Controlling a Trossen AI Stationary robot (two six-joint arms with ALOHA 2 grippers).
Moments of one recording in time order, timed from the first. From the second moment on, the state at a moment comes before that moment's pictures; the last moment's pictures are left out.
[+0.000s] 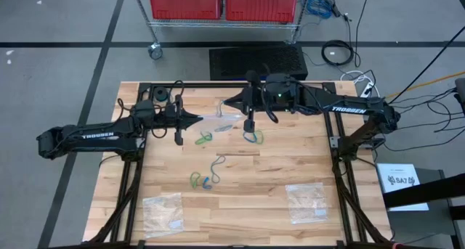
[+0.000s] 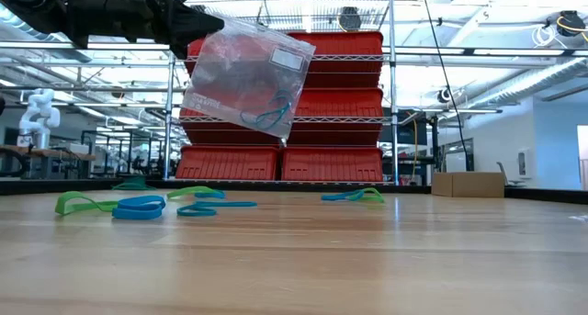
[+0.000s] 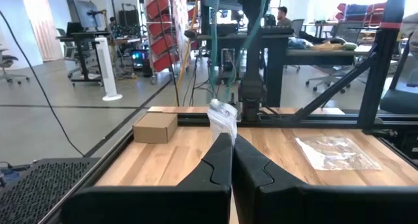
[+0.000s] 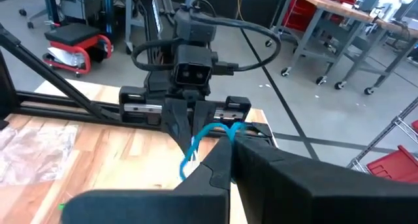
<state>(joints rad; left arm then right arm) 0.36 0.80 0.38 0.46 0.30 0.03 -0.12 1.53 1.57 -0.28 0.03 -0.23</state>
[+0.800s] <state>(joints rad) 0.33 0.80 0.38 0.48 0.30 0.03 -0.13 1.56 1.57 -0.29 0.03 -0.25</state>
